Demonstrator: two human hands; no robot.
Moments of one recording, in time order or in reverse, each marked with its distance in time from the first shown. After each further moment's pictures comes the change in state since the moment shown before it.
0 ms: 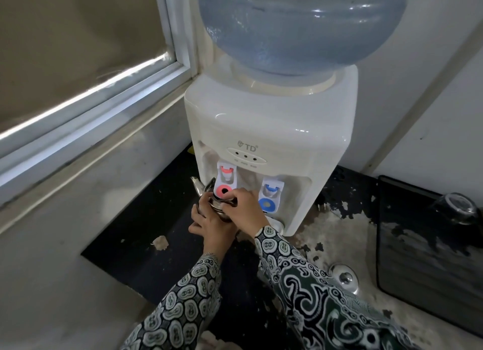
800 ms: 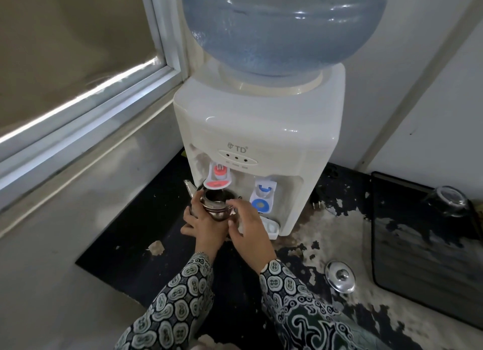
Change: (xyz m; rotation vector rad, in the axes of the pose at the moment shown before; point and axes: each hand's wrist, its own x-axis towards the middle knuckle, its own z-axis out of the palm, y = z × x) left_hand 0.009 0.002 -0.006 0.001 -0.038 -0.054; right_hand -0.038 0.038 0.012 0.128 0.197 -0.281
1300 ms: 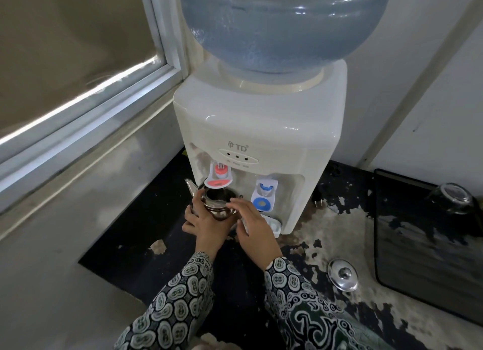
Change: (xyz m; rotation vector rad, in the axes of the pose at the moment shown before) left_hand 0.002 -0.005 0.000 0.037 -0.012 0.070; right_hand 0.003 0.016 -0.002 -0.089 -0.048 -0.057
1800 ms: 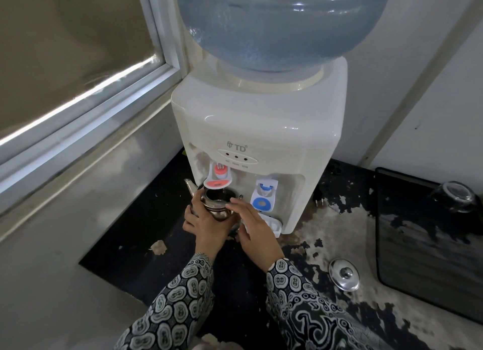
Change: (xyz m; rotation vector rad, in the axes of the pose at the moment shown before) left_hand 0.004 -0.004 0.003 0.008 0.014 0.041; right_hand -0.003 0.008 0.000 -0.004 -0.049 -0.024
